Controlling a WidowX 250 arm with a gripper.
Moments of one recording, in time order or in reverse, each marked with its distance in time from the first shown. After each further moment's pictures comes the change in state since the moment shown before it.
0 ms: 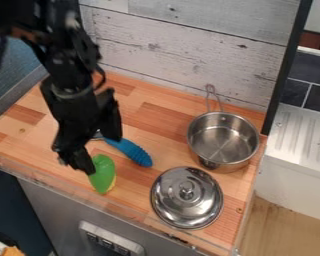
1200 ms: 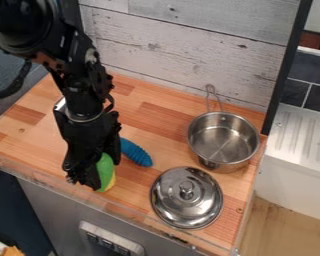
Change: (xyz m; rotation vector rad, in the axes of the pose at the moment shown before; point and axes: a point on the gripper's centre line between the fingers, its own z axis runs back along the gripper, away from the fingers) arm 0.002 0.005 -0.048 0.089 -0.041 0.005
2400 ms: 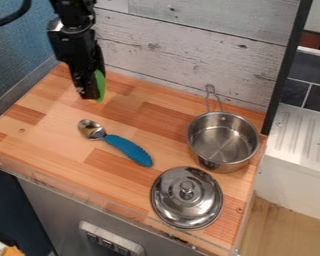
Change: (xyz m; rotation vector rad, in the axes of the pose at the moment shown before) arm 0.082 -0.099 0.033 -0.120 -0.018 0.393
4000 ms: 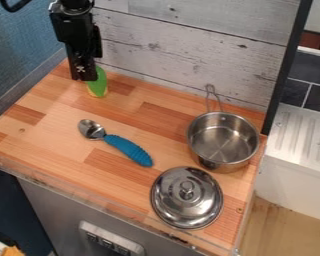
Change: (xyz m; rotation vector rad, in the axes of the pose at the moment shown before) arm 0.016 -0.057 -0.017 -0.014 -0.059 0.056
